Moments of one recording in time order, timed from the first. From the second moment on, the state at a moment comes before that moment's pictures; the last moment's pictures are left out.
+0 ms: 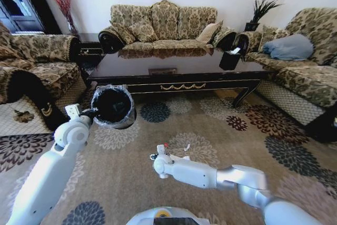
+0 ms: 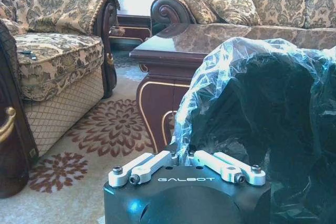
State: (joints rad) left arm 0.96 -0.88 -0.55 -2.02 -1.02 0.67 -0.66; right arm -0.40 1.29 -0.94 1.32 1.48 -0.20 0.98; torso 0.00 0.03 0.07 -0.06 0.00
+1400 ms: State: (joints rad) left arm 0.96 -0.91 -0.49 -2.01 -1.00 0.67 -0.66; right arm -0.45 1.18 -0.93 1.35 1.22 -0.13 0.87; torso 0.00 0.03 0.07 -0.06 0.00
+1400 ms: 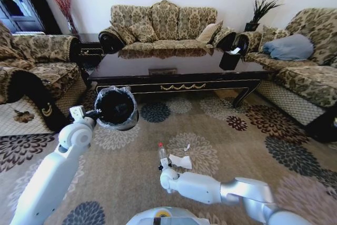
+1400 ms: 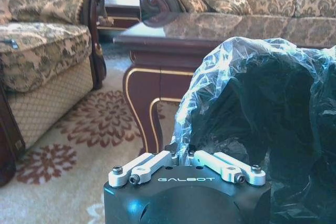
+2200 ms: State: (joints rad) left arm 0.92 -0.96 -0.34 -1.94 -1.08 0.67 -0.67; right arm -0.16 1.06 -0.69 1.47 1.00 0.23 0.57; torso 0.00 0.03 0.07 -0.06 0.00
